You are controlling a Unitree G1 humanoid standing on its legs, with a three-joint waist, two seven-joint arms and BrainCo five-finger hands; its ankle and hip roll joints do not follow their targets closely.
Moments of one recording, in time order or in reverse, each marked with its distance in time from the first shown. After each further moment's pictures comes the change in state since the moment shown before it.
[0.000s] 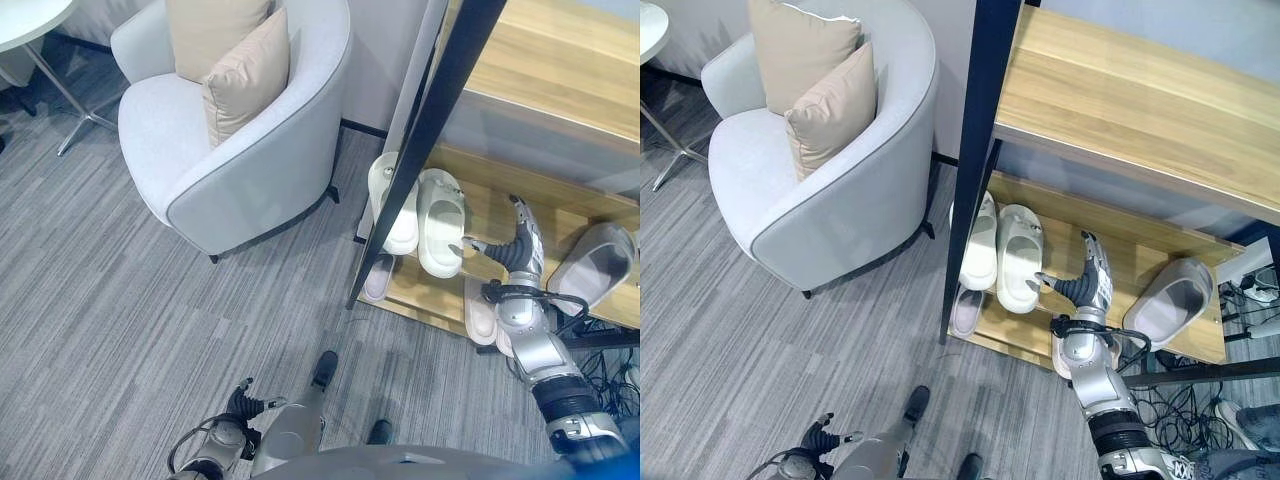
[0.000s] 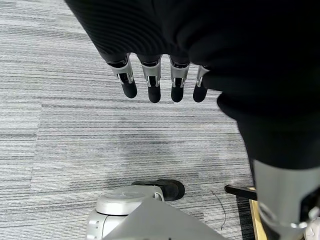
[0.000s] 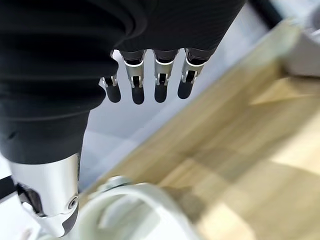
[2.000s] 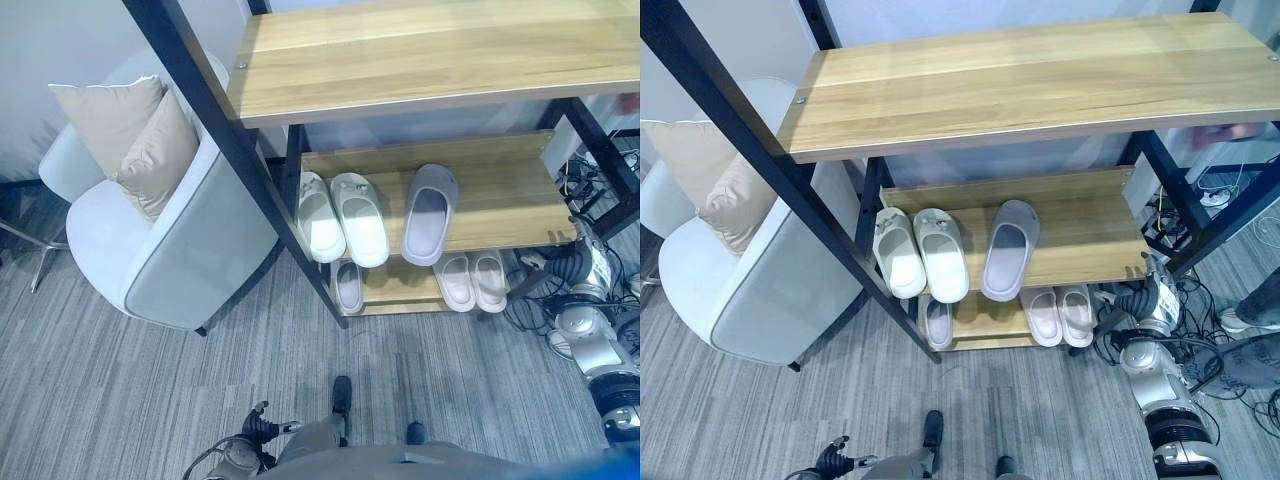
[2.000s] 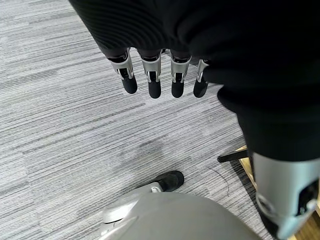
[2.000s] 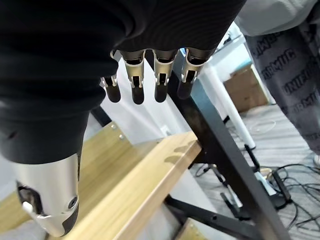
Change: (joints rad) left arm 0.047 -0.052 -0.048 0.039 0.007 0.014 0.008; right arm -0.003 -0.200 -0.059 0.289 0.093 -0.017 0.007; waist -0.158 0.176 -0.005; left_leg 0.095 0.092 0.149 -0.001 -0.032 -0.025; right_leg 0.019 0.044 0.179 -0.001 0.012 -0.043
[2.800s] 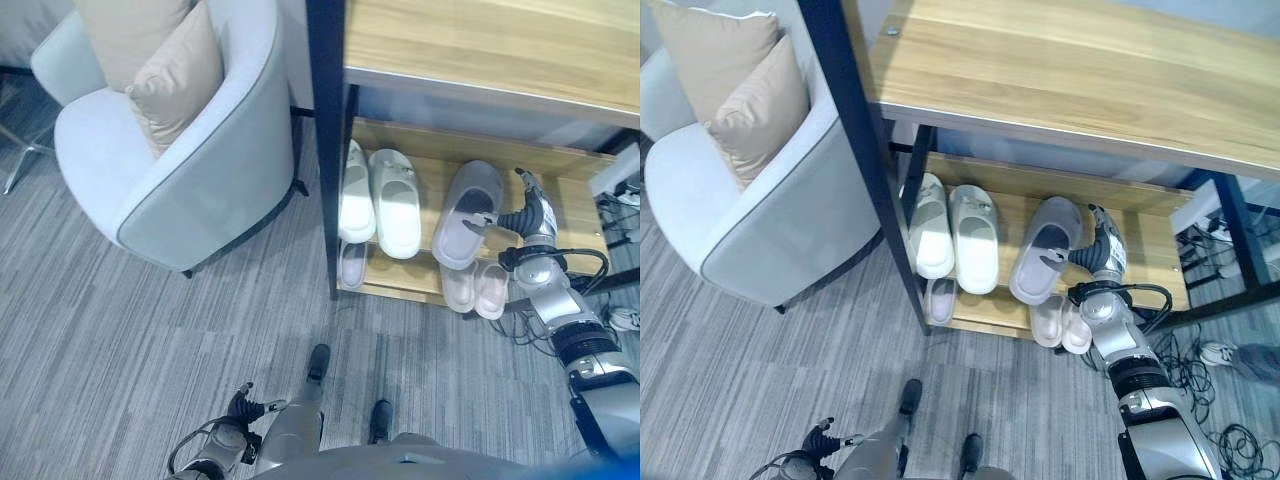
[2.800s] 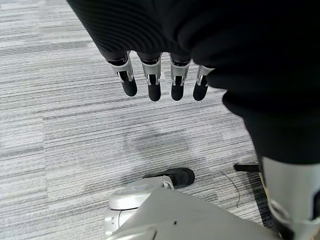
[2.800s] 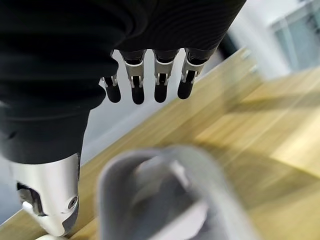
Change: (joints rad) left arm -0.074 0.053 0.025 0.000 -0.011 -0.003 0.007; right arm -0.318 0.055 0.130 0.079 0.035 -0.002 0.046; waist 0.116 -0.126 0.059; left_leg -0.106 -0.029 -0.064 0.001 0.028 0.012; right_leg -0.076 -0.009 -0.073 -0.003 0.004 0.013
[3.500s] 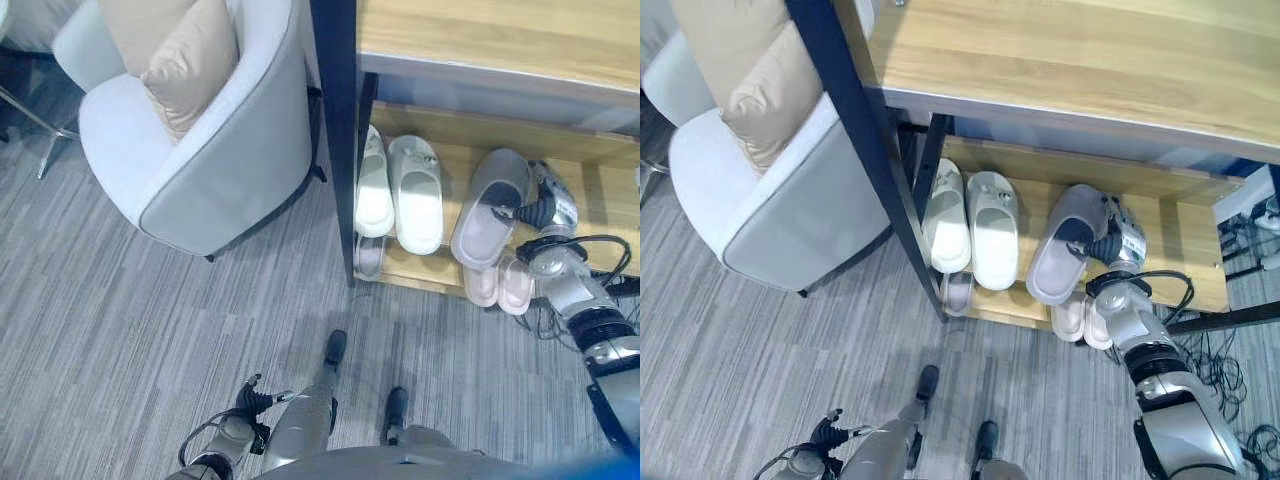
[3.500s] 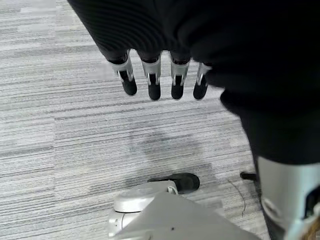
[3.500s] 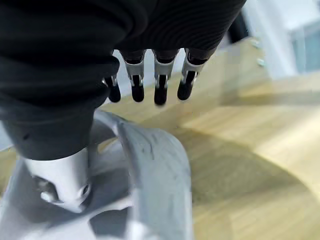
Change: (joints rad) left arm -0.040 -0.019 0.000 0.005 -0.035 -0.013 0.002; right arm -0.133 -0.101 0.081 0.207 -0.107 0.042 -0.044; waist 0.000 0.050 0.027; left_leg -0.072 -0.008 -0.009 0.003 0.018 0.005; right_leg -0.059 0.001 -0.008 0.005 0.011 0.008
